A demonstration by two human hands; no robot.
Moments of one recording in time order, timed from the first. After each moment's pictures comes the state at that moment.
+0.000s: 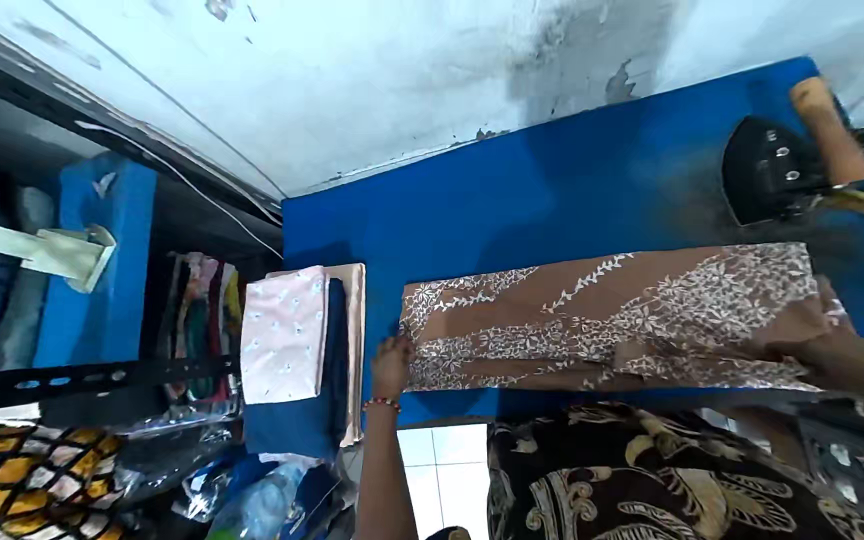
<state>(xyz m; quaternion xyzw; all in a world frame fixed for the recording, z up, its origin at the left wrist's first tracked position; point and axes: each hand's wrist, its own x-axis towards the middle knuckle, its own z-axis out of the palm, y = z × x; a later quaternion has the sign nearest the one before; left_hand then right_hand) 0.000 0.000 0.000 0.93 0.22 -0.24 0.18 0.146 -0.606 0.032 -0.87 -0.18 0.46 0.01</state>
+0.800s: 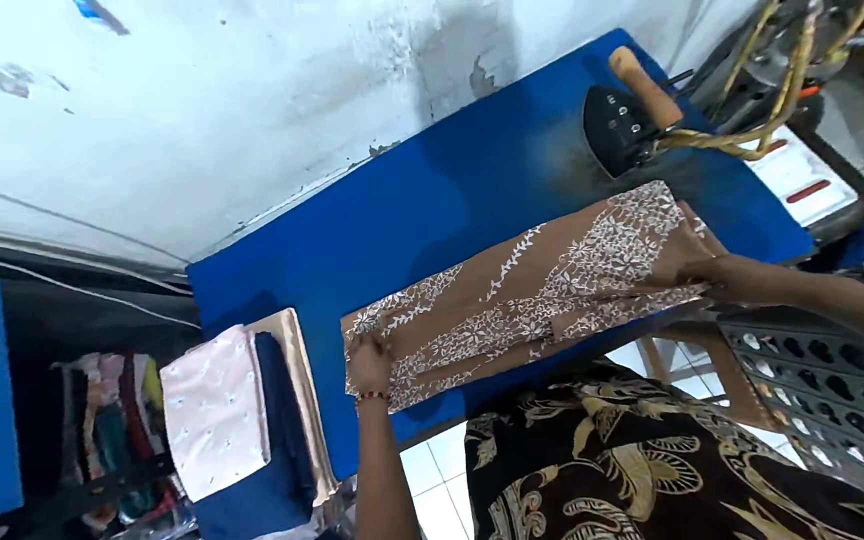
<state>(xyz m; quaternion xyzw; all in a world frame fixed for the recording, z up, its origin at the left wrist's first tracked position) 0.060 -0.053 -0.012 0.94 0.23 -0.20 0.16 0.118 -0.636 0.027 -0.89 -0.14 0.39 0.20</state>
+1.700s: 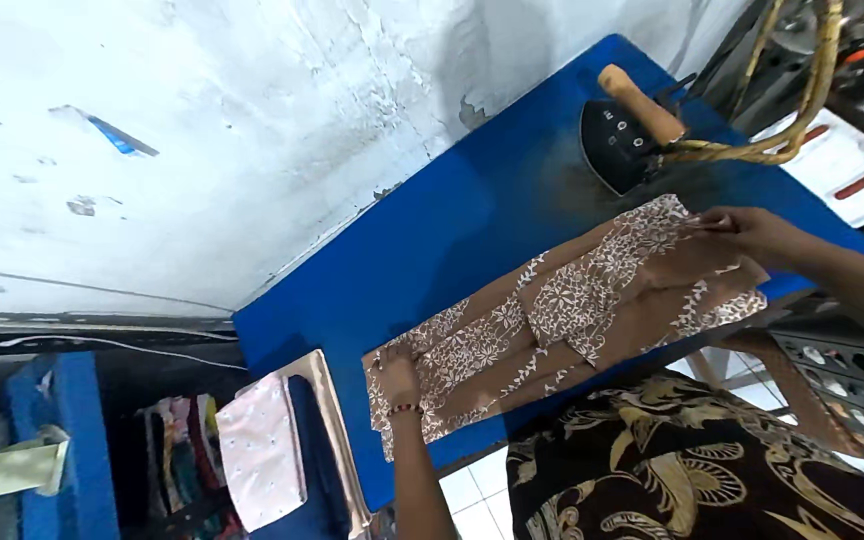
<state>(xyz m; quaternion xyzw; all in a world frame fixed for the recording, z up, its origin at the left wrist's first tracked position) 0.104 -0.095 -0.002 0.97 0.14 -0.18 0.02 0.181 -0.677 -0.031 -0.86 0.05 0.16 0.48</state>
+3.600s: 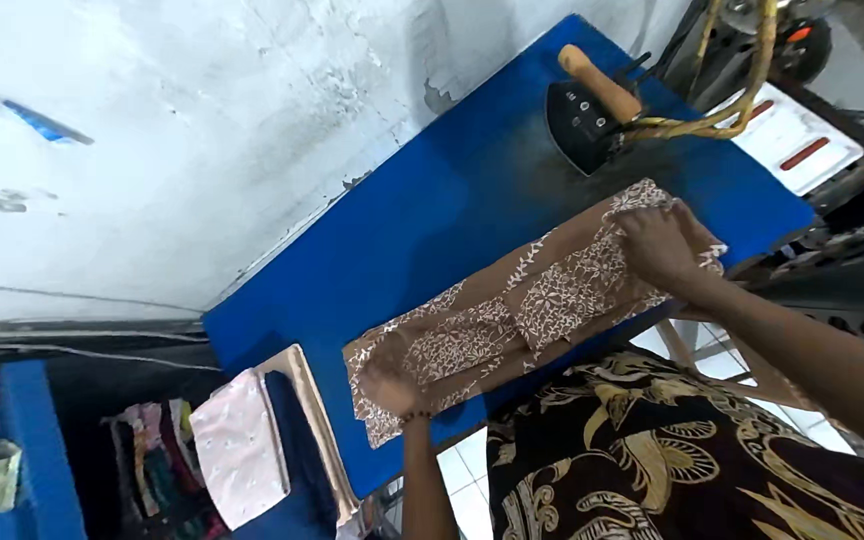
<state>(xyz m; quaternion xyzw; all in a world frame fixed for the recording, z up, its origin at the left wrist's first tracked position) 0.043 -0.128 -0.024 0.94 0.30 0.05 0.15 0.142 -0.576 -0.018 -0.97 -0.04 0.07 0.22</state>
